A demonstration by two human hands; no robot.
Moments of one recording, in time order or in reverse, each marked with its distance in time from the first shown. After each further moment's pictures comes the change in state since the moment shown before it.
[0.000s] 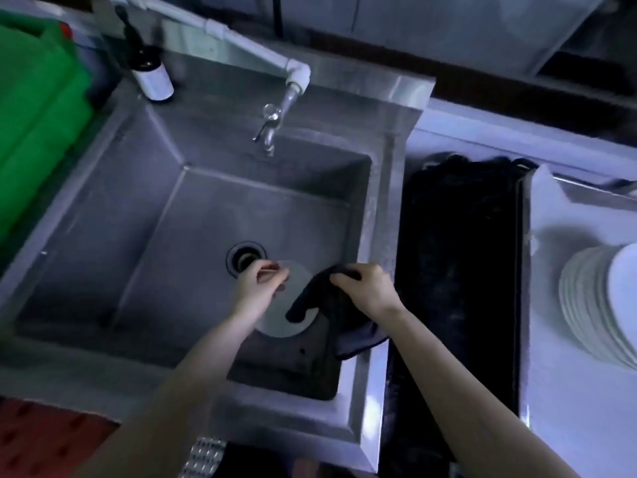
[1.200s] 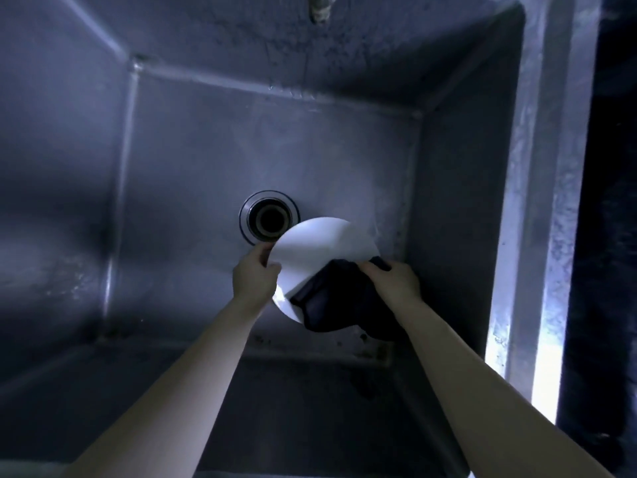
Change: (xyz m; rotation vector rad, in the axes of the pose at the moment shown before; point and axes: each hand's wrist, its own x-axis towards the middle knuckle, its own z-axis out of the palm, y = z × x) left_hand 0.171 -0.160 -0.052 0.338 -0.051 -0.245; right_hand 0.151 0.088 0.185 0.259 -0.020 0.634
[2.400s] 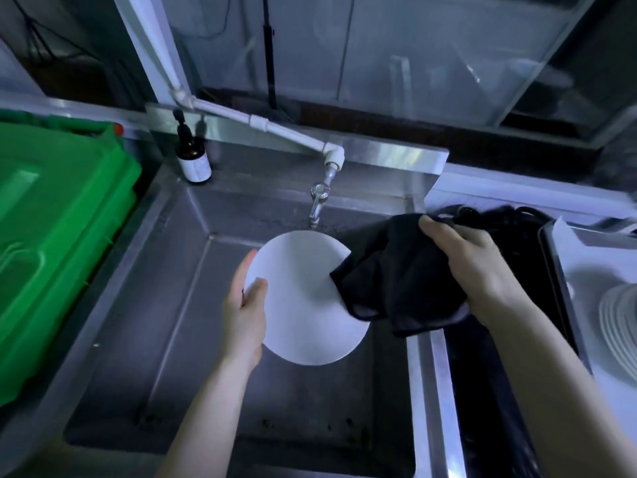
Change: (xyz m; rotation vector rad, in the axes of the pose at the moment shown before) left_hand -0.203 0.162 -0.123 -0.697 0.131 0.463; right_hand -0.300 -0.140 -0.196 0.341 0.224 -0.798
